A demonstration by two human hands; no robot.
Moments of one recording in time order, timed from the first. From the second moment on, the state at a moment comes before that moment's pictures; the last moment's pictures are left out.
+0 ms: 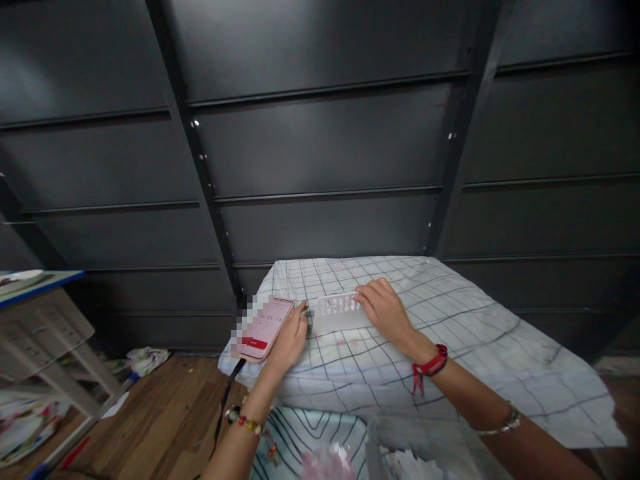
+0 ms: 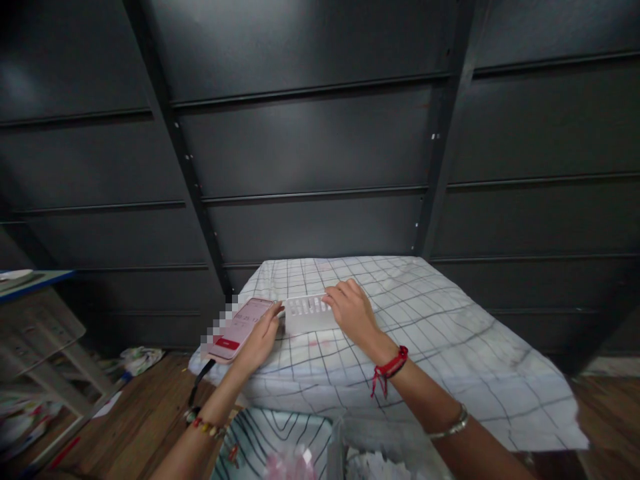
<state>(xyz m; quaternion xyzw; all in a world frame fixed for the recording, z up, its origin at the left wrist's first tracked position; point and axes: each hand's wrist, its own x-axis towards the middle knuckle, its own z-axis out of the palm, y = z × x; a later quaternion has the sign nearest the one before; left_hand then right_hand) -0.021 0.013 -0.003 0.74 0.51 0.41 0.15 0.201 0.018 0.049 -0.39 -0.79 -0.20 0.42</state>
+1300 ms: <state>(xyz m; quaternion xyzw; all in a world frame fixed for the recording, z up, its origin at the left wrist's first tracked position) -0.016 0.010 0.000 0.78 0.53 0.32 0.11 0.276 -0.021 0.036 -0.45 -0.73 -0.34 0.40</state>
